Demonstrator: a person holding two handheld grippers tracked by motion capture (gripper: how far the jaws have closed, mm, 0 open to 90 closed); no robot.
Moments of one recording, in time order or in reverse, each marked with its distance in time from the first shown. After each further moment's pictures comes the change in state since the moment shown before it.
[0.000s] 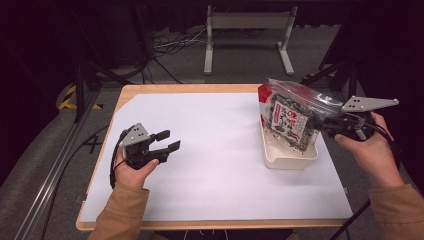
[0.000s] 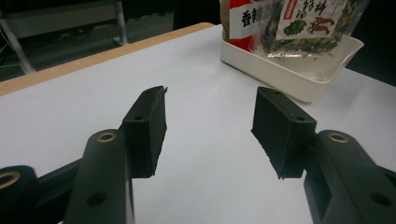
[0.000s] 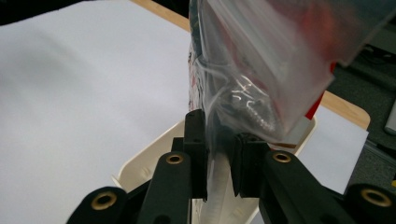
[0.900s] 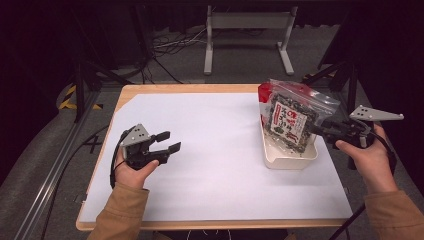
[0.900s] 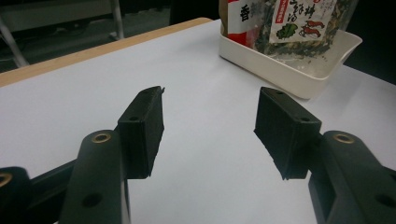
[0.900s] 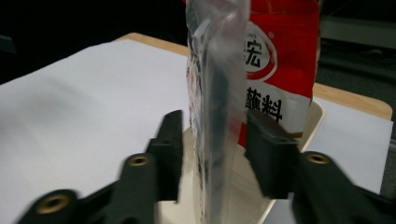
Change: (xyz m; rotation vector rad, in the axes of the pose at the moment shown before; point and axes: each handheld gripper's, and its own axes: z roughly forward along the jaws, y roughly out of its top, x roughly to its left) left arm 0.001 -0.004 -0.001 0.013 -0.010 -0.011; right arm -0.016 -0.041 0.008 -0.180 0.025 0.157
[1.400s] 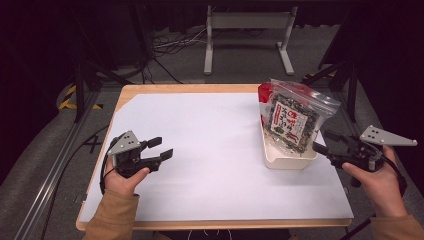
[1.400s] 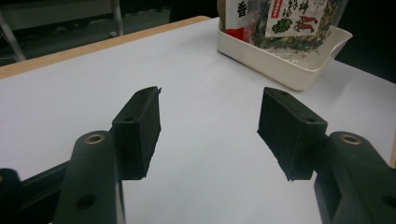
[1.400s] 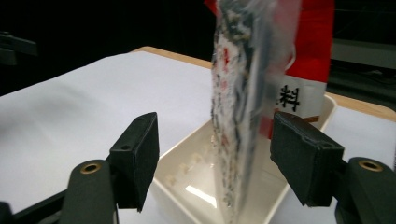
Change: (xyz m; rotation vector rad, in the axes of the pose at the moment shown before) left arm 0.000 -0.015 -0.024 -0.005 -0.008 -0.009; right arm 0.028 -0.034 -0.028 -0.086 0.027 -0.024
